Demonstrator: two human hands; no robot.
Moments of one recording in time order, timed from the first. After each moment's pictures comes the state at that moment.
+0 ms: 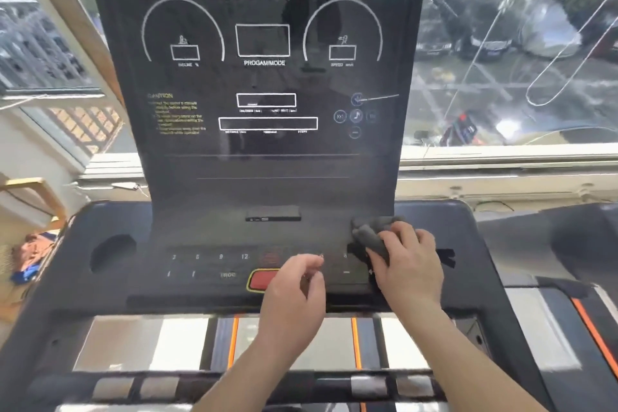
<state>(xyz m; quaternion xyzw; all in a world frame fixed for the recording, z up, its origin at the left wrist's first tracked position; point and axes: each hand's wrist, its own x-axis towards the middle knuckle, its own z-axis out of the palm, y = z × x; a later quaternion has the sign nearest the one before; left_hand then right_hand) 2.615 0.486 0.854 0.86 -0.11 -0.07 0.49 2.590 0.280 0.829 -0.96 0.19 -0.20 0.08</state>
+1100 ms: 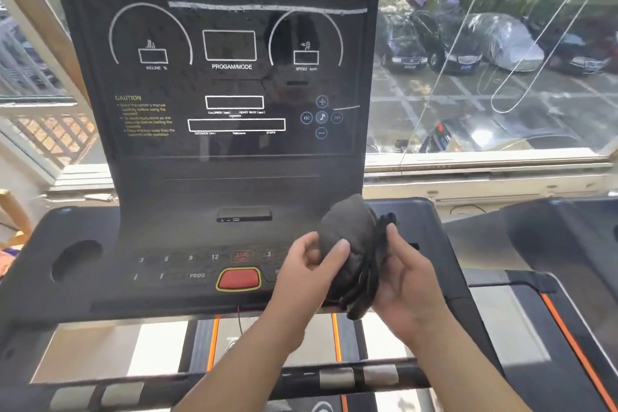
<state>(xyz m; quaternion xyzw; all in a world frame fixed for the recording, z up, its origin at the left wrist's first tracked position) 2.601 0.428 0.903 0.67 0.02 -0.32 0.67 2.535 0.287 0.927 -0.39 0.28 -0.01 0.88</state>
